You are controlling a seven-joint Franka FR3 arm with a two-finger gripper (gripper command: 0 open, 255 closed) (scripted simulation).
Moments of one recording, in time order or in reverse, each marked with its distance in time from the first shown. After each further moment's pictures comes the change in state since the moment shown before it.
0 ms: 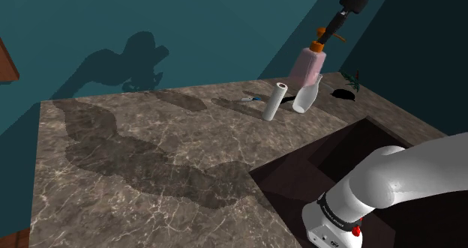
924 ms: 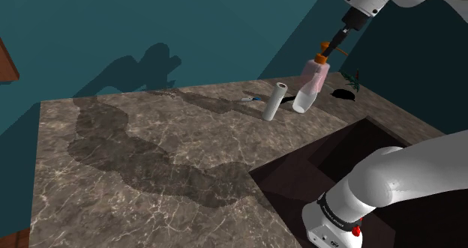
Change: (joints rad) arm -0.036 0.025 -0.110 -0.082 -0.023 0.096 -0.147
